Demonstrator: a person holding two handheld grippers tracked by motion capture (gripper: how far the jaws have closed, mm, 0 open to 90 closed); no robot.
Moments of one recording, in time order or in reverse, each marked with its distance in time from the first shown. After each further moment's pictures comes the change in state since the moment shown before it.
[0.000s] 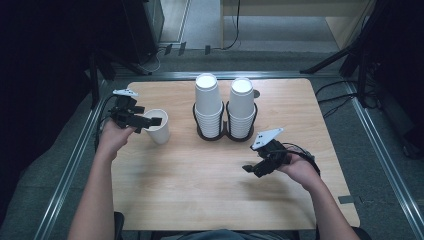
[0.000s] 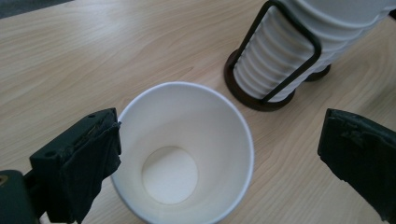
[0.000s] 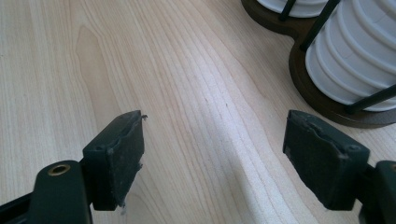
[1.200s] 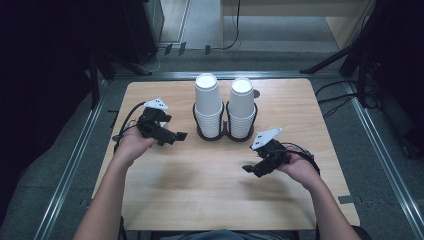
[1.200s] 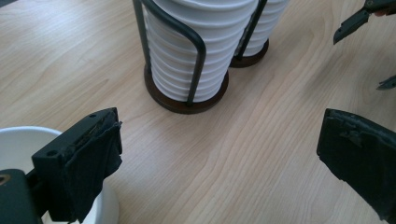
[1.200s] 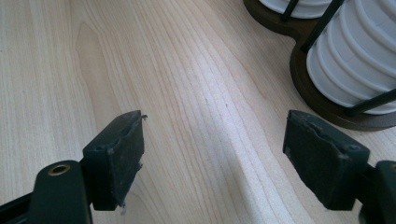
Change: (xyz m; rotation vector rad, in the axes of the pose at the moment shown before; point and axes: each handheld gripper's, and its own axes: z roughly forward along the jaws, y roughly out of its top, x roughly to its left) left arm -0.073 0.000 0.036 0.075 -0.078 0.200; right arm 0.000 0.002 0.000 0.008 0.001 -0.018
